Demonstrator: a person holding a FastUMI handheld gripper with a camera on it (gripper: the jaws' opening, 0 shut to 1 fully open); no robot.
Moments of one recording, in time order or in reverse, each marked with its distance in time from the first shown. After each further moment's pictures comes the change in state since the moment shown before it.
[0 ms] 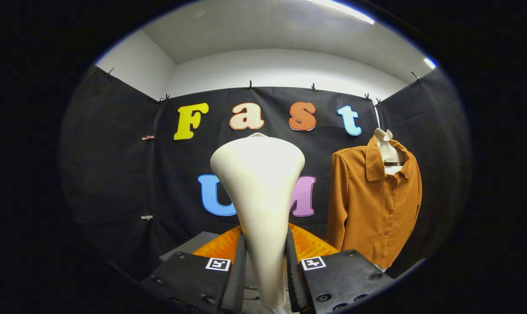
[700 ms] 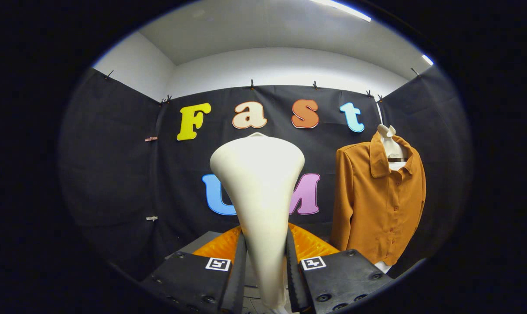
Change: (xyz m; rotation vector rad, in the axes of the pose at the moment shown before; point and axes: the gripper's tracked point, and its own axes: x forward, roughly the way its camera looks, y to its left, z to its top) arm 0.004 0.012 -0.002 0.018 0.010 0.014
